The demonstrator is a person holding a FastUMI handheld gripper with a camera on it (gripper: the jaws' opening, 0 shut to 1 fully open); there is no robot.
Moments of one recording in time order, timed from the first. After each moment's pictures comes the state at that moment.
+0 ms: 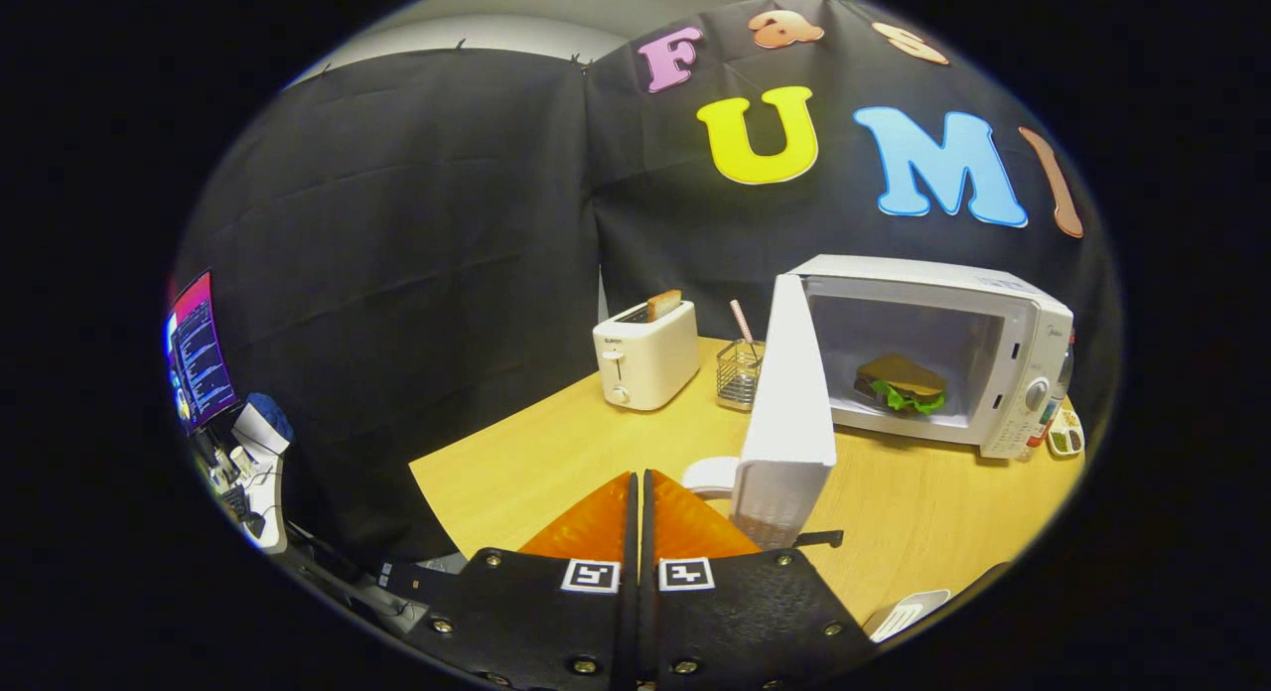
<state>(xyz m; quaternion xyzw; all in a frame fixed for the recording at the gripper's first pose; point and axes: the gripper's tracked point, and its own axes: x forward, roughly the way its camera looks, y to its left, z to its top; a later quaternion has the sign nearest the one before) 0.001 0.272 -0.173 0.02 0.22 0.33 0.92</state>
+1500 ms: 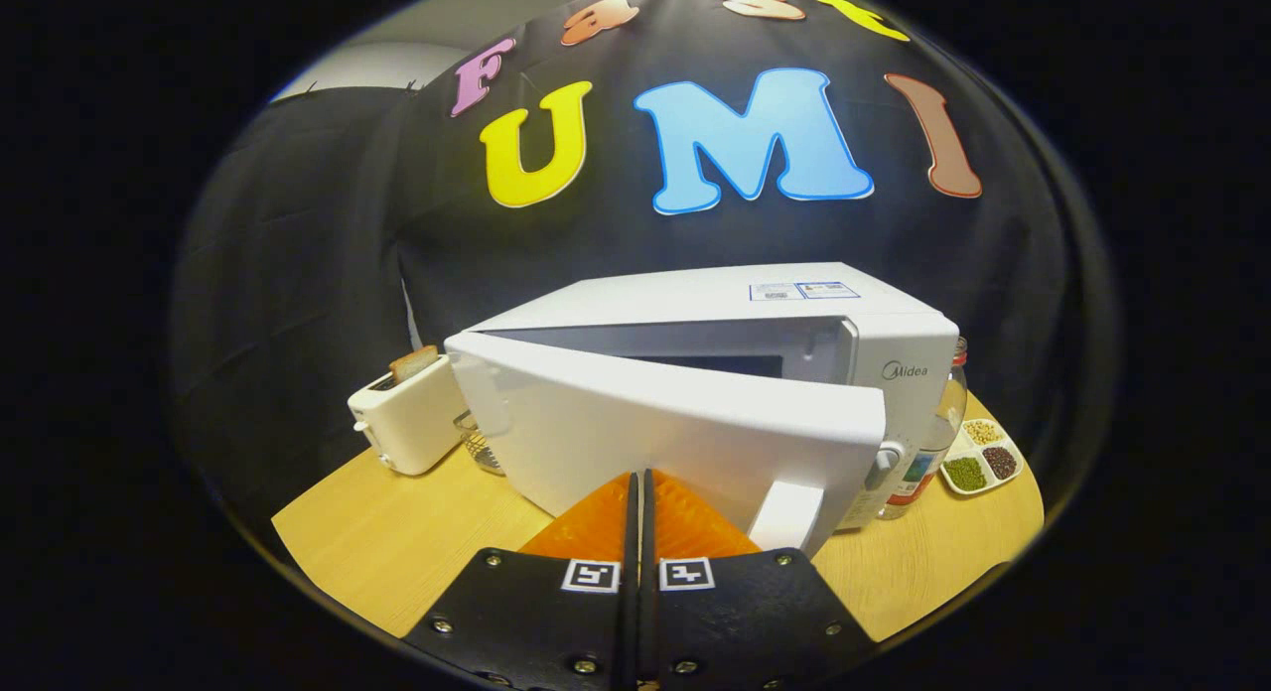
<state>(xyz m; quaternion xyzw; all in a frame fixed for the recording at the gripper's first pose) 0.234 0.059 -0.189 0.05 0.21 0.14 0.97</state>
